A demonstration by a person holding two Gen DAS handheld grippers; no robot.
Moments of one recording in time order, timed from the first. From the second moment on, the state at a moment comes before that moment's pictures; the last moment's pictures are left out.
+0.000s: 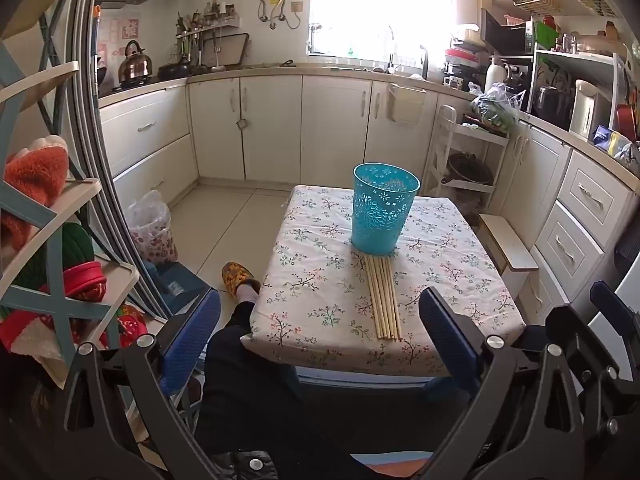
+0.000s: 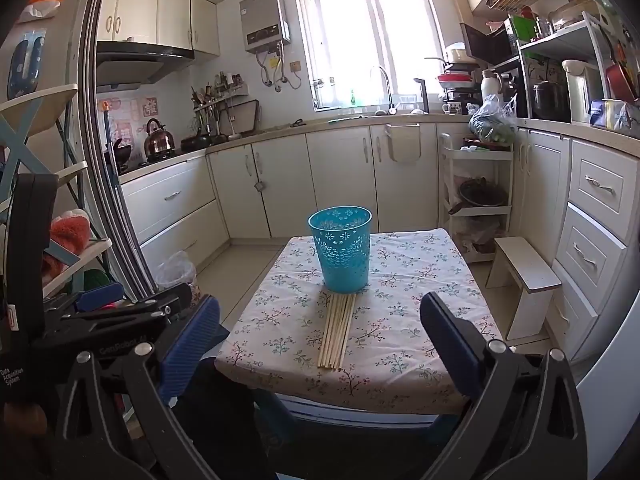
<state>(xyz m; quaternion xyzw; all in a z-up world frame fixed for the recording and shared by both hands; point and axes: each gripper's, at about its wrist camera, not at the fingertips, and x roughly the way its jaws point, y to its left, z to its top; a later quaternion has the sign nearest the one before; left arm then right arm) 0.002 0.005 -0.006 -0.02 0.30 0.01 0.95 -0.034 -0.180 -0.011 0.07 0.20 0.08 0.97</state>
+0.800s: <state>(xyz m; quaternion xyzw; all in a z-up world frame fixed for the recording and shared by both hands) 0.001 0.005 -0.008 -0.02 0.30 0.01 0.95 -0.035 -0.176 -0.010 0.07 0.20 0.08 0.97</state>
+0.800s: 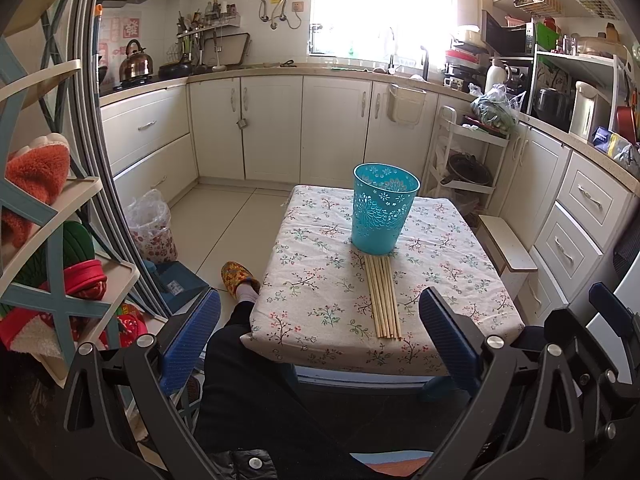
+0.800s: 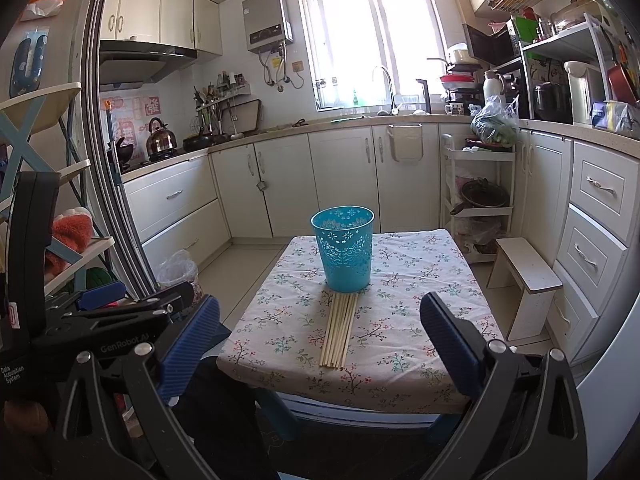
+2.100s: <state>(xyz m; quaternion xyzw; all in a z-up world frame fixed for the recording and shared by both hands) 0.022 0.012 -0.023 -0.05 0.30 -0.03 0.95 -0.012 -0.175 -0.019 0.07 0.24 0.08 0.97</state>
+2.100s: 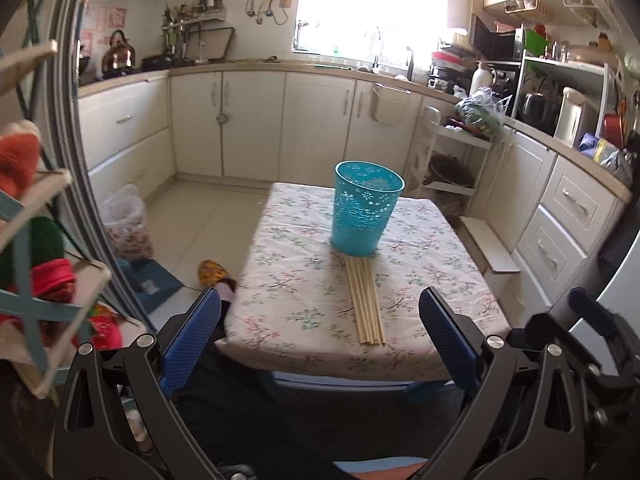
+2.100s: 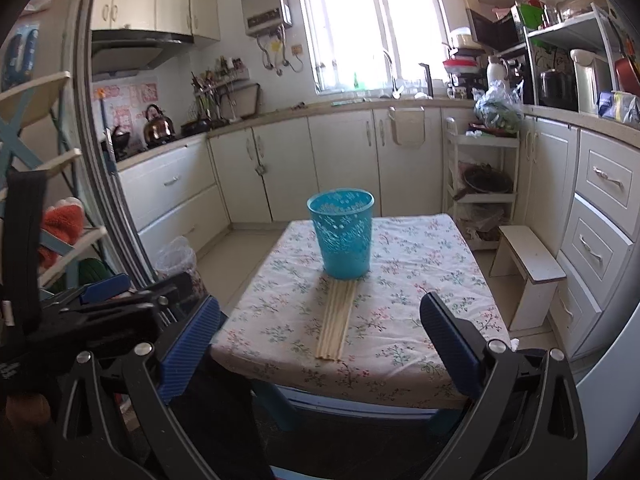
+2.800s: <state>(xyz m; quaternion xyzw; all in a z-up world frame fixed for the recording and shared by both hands) 0.159 0.025 -0.126 -0.08 0.44 0.00 0.89 0.257 -0.177 -0.185 0.07 0.47 0.07 0.88</state>
